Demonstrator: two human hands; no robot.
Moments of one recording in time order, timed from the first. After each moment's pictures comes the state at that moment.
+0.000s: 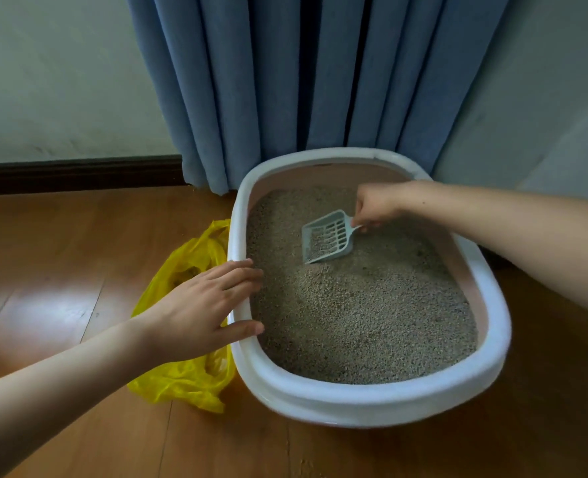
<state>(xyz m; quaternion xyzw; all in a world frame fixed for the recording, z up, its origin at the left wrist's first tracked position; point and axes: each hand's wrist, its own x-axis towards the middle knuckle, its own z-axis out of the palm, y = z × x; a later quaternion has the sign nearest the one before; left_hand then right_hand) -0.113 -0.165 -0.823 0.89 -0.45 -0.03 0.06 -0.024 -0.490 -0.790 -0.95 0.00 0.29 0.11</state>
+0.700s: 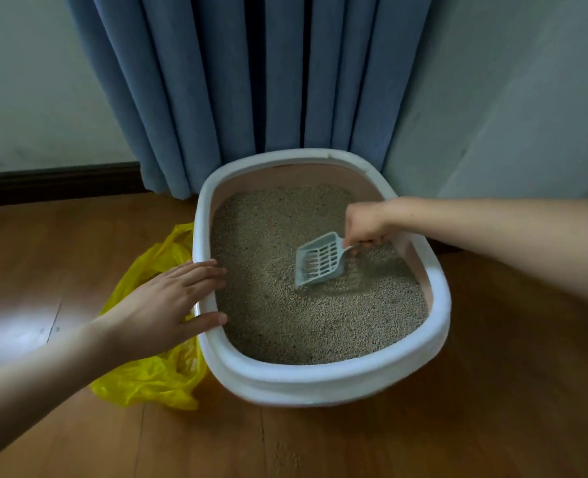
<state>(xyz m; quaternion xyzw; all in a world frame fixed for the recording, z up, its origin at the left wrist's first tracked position) -0.113 -0.164 -0.820 0.88 -0.46 -0.02 0.07 -0.083 -0.512 -0.782 -0.92 0.07 0.36 0.12</state>
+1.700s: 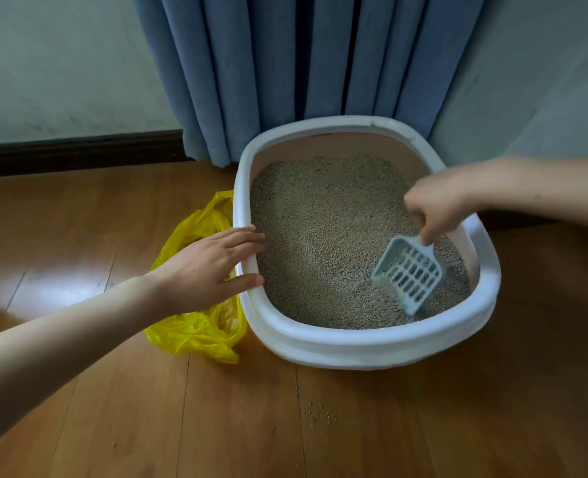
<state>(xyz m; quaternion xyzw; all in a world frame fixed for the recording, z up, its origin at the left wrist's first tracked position) -0.115 -0.162 -0.815 0.88 -0.46 -0.04 0.09 -0.124 -0.506 -0.746 -0.90 -0.14 0.39 -0.16</state>
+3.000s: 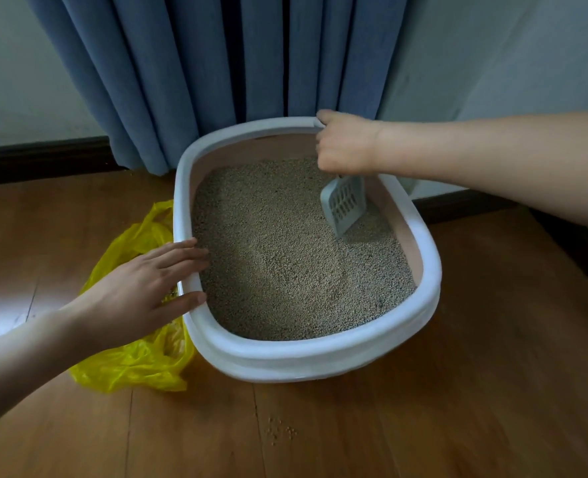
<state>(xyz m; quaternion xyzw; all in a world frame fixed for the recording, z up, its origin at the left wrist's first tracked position) -0.110 -0.159 -0.825 0.87 -0.47 -0.04 0.10 -0.061 -0.504 -0.742 -0.78 -0.30 0.14 -0.52</state>
